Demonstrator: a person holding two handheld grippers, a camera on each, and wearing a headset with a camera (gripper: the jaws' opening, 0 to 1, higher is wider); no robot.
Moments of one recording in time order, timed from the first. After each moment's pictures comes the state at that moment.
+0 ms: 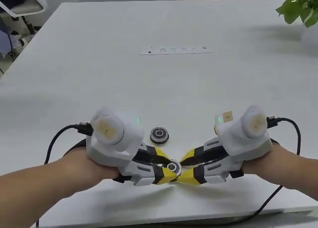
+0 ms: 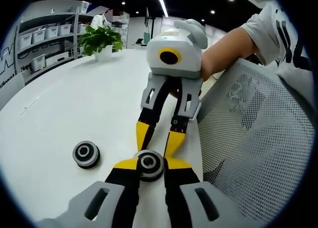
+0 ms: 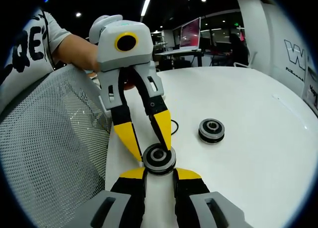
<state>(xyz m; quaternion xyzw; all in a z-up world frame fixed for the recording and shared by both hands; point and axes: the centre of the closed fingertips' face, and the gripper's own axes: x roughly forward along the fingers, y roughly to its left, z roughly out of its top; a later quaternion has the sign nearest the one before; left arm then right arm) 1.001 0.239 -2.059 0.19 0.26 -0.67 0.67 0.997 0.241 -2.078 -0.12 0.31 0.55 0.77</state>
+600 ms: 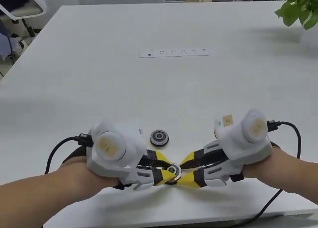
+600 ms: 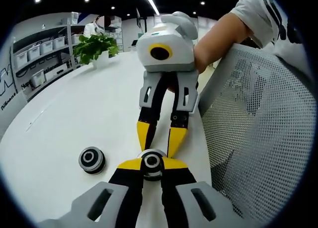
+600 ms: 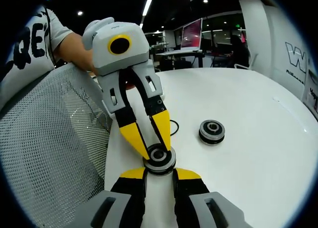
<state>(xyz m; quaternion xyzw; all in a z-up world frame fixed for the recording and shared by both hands) 1.003 0.241 -2.058 0.24 0.21 -0.66 0.68 0.997 0.241 -2.077 -0.14 0.30 0.55 0.77</state>
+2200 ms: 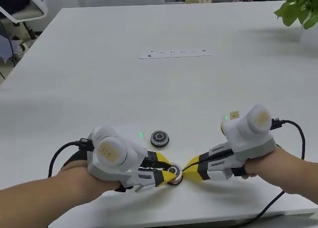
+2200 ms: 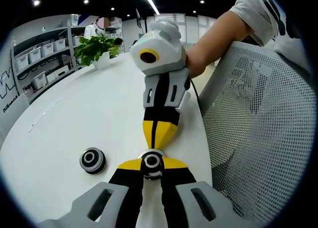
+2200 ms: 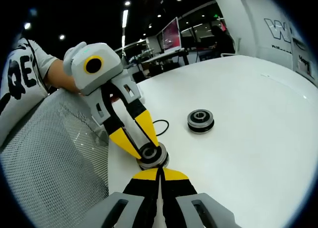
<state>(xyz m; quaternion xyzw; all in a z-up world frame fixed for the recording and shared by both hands) 1.003 0.239 -2.059 0.25 0.20 -0.66 0.68 1.001 0.231 -2.078 -0.01 0.34 0.52 0.78</state>
